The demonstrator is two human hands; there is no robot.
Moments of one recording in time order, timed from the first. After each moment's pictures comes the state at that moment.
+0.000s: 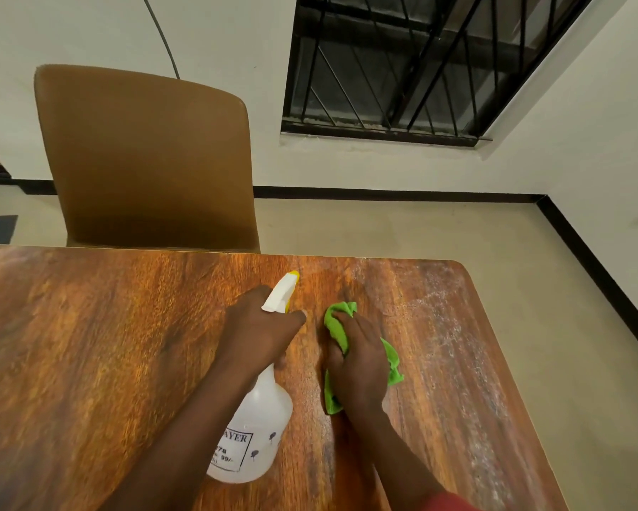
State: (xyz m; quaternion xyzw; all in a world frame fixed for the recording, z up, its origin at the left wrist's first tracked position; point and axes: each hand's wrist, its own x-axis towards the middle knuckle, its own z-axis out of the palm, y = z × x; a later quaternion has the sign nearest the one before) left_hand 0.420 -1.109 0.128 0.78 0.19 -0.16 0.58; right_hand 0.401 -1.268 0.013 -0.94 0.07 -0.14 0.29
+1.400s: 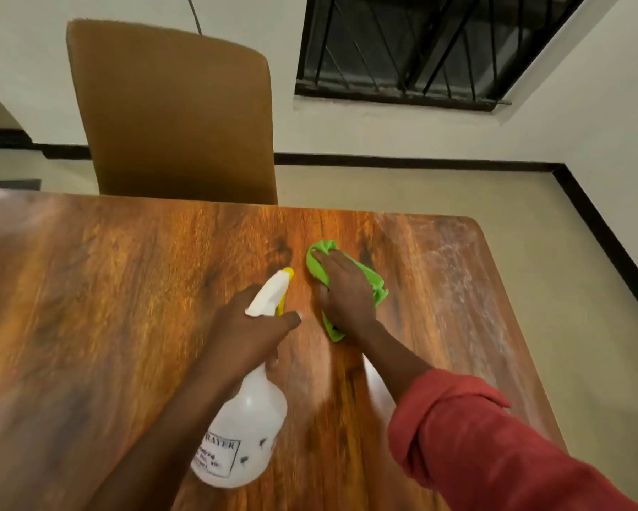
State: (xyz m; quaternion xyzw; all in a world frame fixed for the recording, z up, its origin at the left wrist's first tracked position) left_hand 0.355 -1.055 0.112 0.73 0.17 -0.19 0.63; right_hand 0.441 -1.232 0.015 -0.97 -0.07 -0.05 0.22
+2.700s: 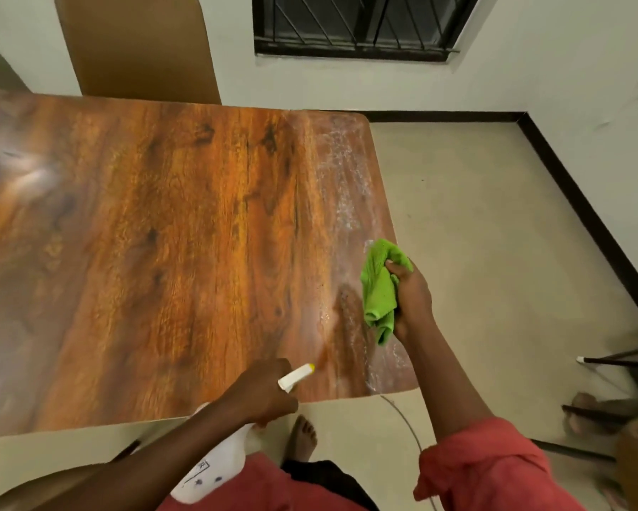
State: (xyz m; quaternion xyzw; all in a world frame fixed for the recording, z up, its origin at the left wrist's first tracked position) left_hand -0.054 -1.248 0.117 0.85 -0.02 -0.41 0.34; right_hand 0.035 -1.473 0.151 -0.53 0.34 0.02 0.77
